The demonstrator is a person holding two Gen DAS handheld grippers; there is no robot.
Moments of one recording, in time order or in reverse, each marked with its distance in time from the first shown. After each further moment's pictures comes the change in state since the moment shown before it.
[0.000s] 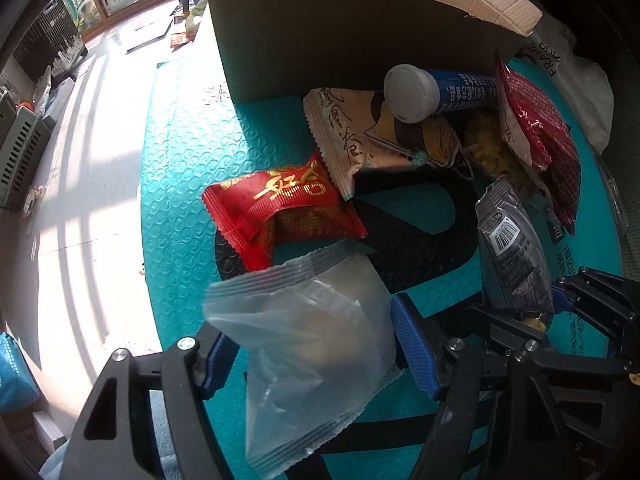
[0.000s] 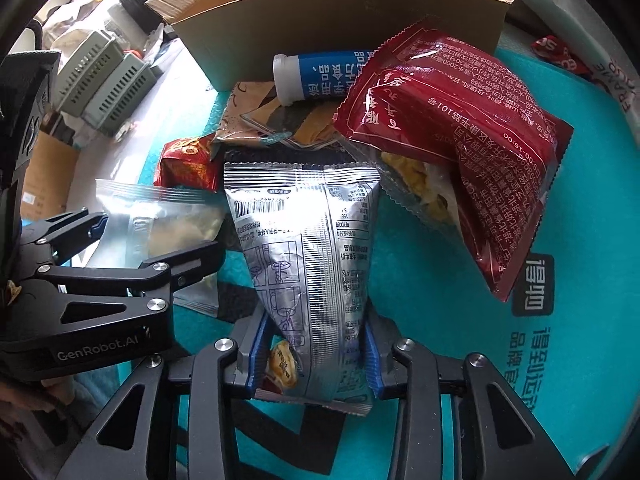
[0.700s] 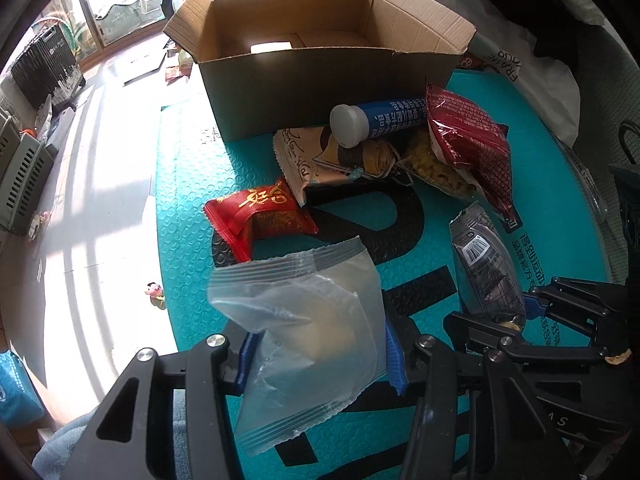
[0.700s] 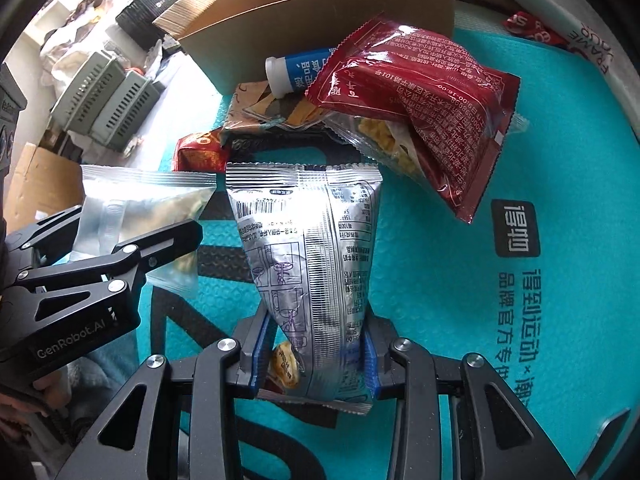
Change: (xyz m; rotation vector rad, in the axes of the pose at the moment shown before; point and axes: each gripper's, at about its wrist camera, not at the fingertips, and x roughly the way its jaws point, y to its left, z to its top) left arm -0.049 -0.016 -0.017 0.030 -0.106 -0.045; right arm -0.030 -0.020 -0.034 0.073 -0.020 0.059
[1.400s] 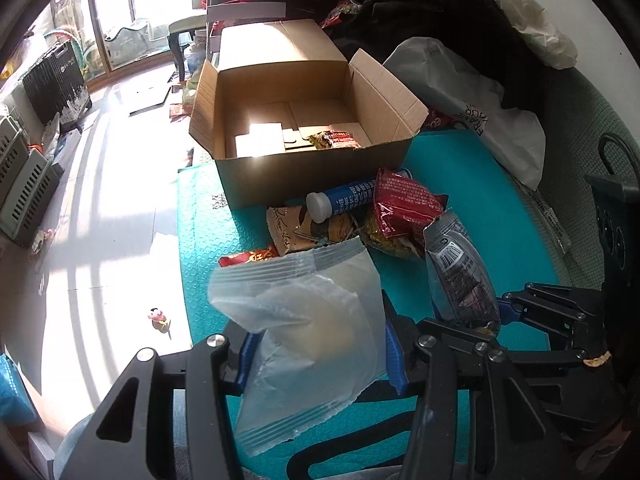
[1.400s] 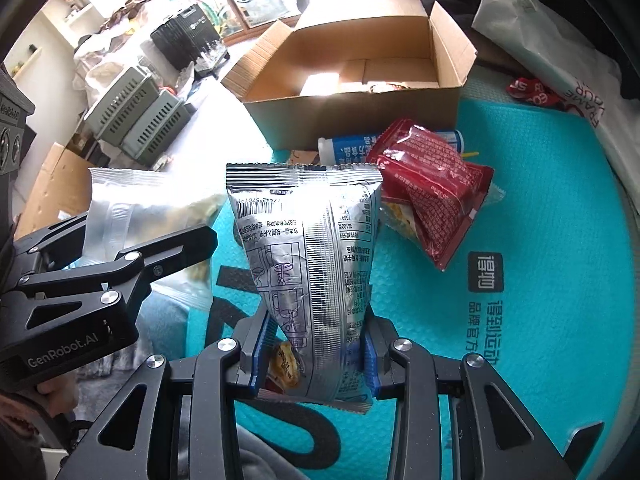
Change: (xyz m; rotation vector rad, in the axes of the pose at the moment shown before) left arm -0.088 -0.009 0.023 -0.013 -0.148 -0.026; right arm -0.079 0.006 0.005 -0.078 -0.120 0.049
